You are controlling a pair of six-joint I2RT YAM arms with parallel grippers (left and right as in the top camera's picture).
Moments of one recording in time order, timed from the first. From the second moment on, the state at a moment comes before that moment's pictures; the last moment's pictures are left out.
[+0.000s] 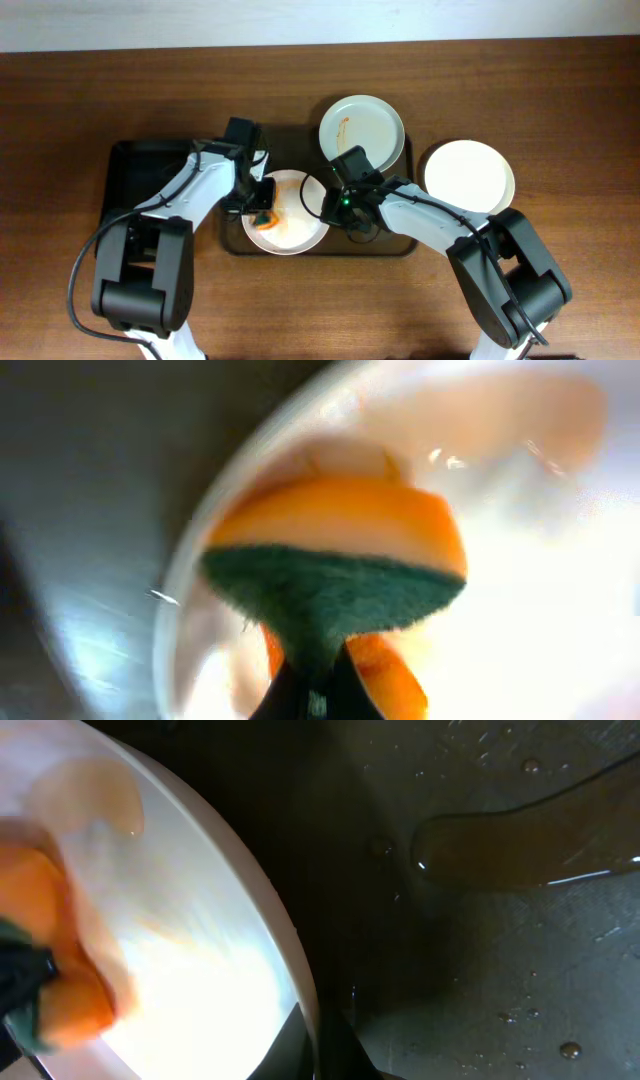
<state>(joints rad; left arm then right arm) -0.23 1.92 1.24 -0.83 0.17 -0.15 0.56 1.90 1.07 -0.34 -0.27 0.84</state>
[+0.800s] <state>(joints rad) -0.28 1.93 1.41 -0.95 0.00 -0.12 0.56 1.90 1.07 -0.35 -0.27 0.84</state>
